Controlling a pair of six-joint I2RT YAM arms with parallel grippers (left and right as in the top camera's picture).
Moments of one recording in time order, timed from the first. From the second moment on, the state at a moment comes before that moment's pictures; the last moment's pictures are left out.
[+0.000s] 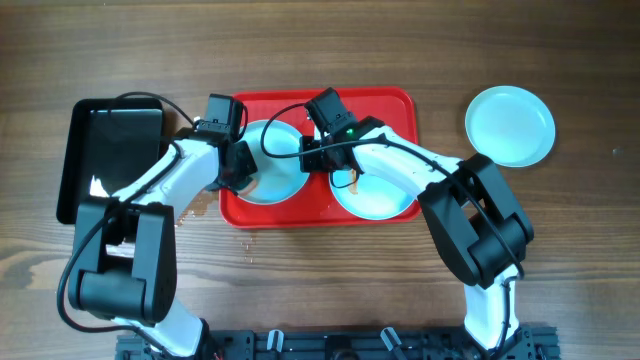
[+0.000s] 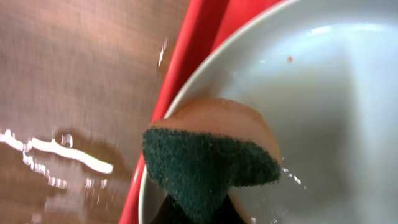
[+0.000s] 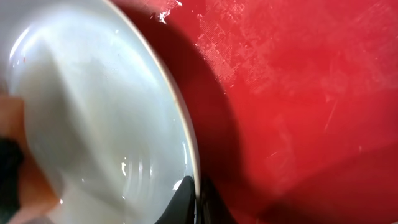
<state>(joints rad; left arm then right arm) -0.18 1.79 1.02 -0.55 -0.08 -0.55 0.62 2.09 1.36 -0.41 -0.21 0.56</state>
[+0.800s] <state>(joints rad) -0.16 1.83 0.99 -0.31 0.44 -0.55 0.61 2.09 1.36 -0.41 -0.19 0.58</state>
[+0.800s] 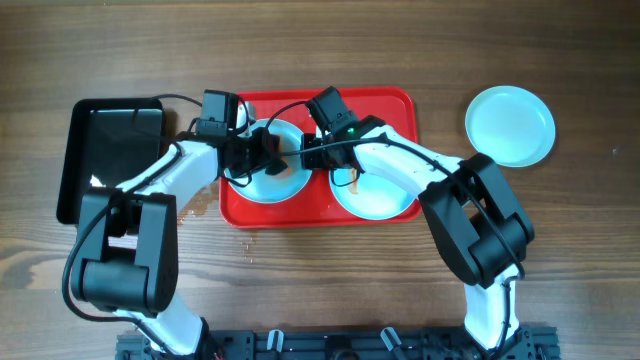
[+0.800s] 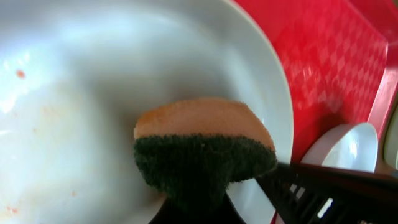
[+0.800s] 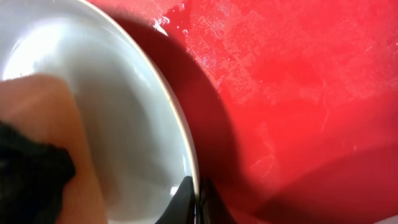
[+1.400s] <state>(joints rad) -0.30 1.83 0.99 -0.30 0.30 -0.57 0.61 2.09 1.36 -0.41 -0.19 0.58</state>
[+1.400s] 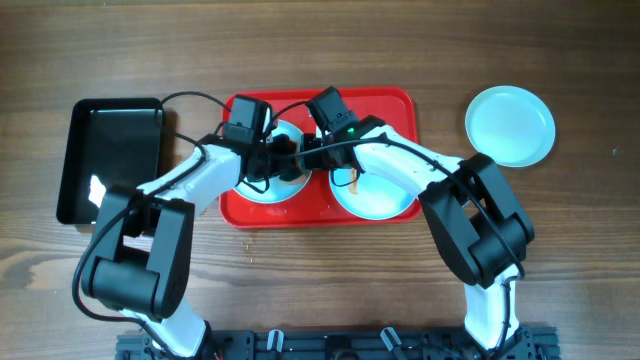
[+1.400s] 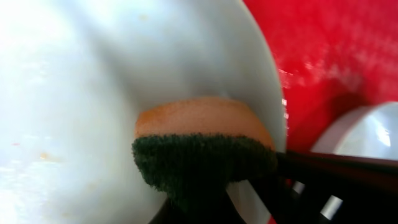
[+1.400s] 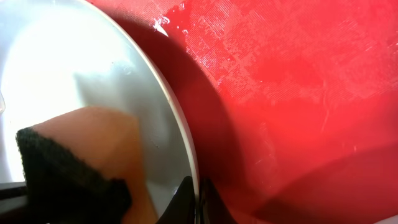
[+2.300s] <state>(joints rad) -0.21 1.80 1.00 -0.44 -0.08 -0.50 0.61 2.09 1.36 -0.41 -0.19 0.58</state>
